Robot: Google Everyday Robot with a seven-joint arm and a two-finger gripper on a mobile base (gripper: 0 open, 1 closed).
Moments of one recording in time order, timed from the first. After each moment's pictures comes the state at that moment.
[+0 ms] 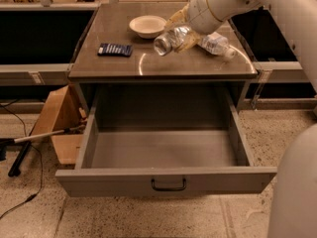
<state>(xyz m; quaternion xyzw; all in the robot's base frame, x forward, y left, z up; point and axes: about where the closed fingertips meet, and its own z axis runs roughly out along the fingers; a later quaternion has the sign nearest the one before) 0.721 -0.065 0.928 -0.85 0.36 -0.07 0.39</state>
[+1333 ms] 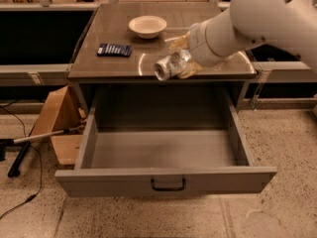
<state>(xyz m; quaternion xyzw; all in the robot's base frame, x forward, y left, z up) 0.629 -0.073 0.909 -0.80 0.44 -0.15 0.37</state>
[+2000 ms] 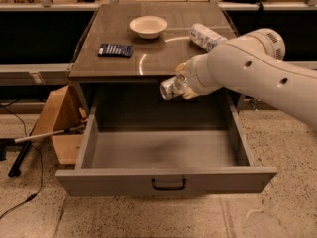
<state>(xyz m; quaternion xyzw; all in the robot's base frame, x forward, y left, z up) 0.629 -0.092 0.837 -0.76 0.51 -0.22 0.33</state>
